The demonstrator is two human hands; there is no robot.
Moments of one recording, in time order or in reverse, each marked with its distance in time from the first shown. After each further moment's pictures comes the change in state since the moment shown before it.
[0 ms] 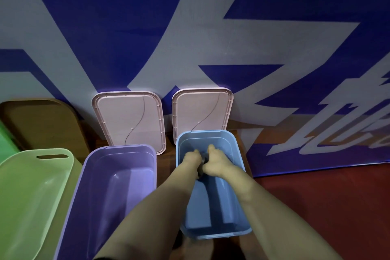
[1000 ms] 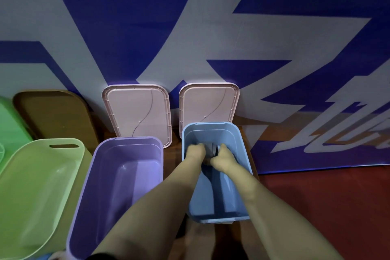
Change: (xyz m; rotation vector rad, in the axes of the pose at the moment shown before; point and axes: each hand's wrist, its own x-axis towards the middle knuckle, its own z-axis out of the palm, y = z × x) left_hand -0.006 -0.001 -0.006 0.069 0.077 0.131; right_hand 0.001 0.008 0.017 0.370 0.087 0.174
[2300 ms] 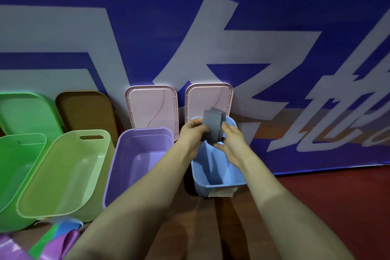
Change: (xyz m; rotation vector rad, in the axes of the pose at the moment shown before) left_hand -0.114 0.000 -0.062 -0.323 -0.284 0.492; right_hand -0.114 -0.028 -0.034 0.874 -0.050 -0.248
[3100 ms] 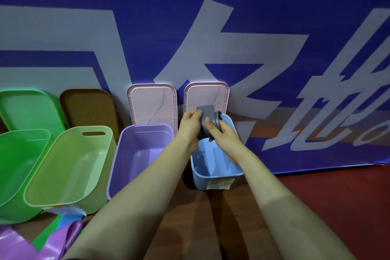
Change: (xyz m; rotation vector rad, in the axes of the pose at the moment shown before) left_hand -0.028 0.017 0.008 -0.107 0.088 0.005; right_hand -0.051 -0.013 0.011 -0.366 -0.154 -0.205
